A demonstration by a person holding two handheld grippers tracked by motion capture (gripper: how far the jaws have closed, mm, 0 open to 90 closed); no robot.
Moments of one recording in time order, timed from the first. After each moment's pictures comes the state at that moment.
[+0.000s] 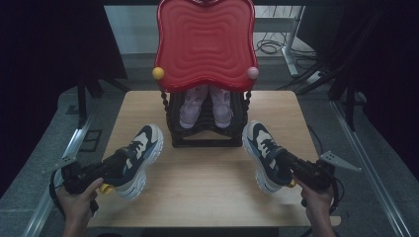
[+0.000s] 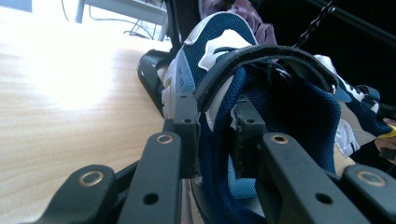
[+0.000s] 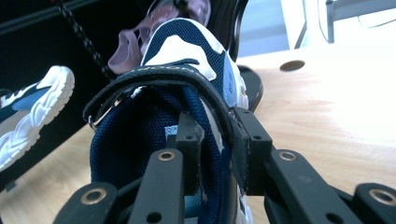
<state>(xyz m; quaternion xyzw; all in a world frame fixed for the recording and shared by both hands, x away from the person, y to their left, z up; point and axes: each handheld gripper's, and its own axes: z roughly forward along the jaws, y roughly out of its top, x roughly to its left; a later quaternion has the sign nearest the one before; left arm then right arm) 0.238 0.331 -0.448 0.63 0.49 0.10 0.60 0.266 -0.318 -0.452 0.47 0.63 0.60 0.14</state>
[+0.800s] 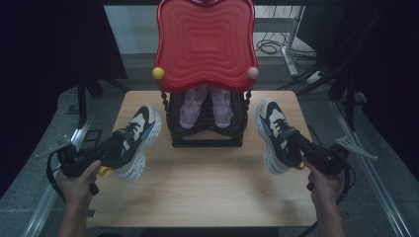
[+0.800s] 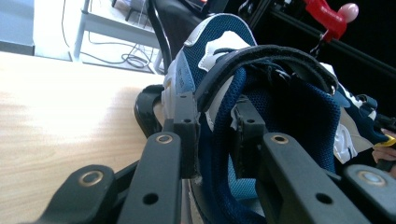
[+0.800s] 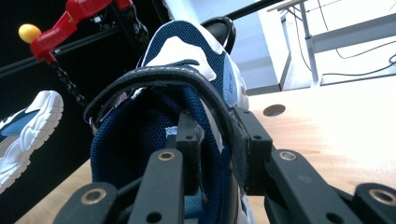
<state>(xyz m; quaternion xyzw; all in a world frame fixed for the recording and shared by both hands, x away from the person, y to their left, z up) 0.266 0.332 -0.415 0.61 0.48 0.12 0.63 0.289 -0.334 -0.416 0.48 0.58 0.63 0.18</state>
